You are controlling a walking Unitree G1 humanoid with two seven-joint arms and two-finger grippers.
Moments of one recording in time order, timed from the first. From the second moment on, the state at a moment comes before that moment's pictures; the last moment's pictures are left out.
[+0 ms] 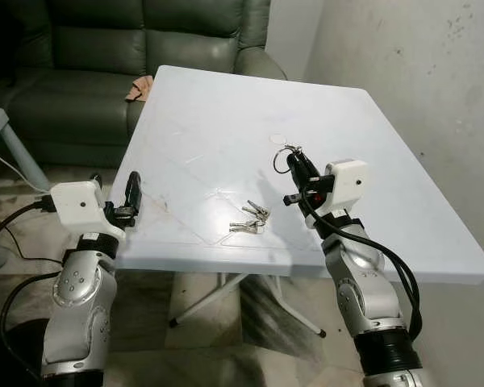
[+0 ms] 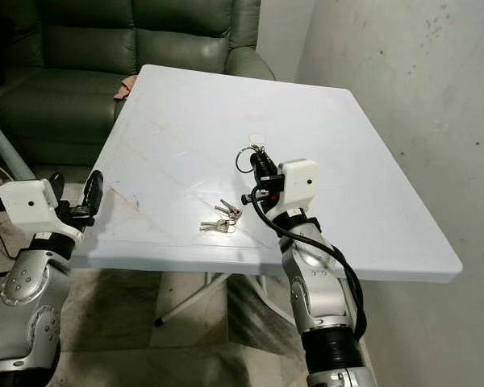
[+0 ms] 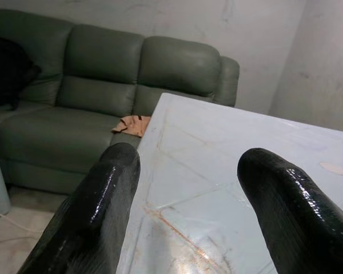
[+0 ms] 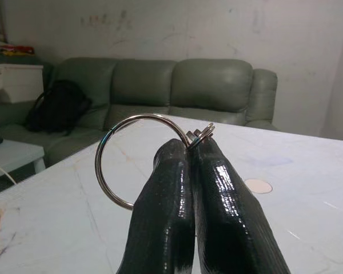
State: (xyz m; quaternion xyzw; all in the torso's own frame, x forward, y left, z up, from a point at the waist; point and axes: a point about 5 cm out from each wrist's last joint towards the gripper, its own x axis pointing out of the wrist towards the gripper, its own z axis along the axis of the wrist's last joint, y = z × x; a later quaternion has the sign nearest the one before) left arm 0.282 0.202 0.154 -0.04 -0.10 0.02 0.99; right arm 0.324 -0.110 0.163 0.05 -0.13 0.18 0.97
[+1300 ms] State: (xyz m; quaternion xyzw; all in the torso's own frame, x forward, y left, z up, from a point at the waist) left arm 0.306 0.205 0.164 -0.04 -0.10 0.03 0.99; right arm 0.341 -0.112 0.159 0.04 -0.11 0.17 0.98
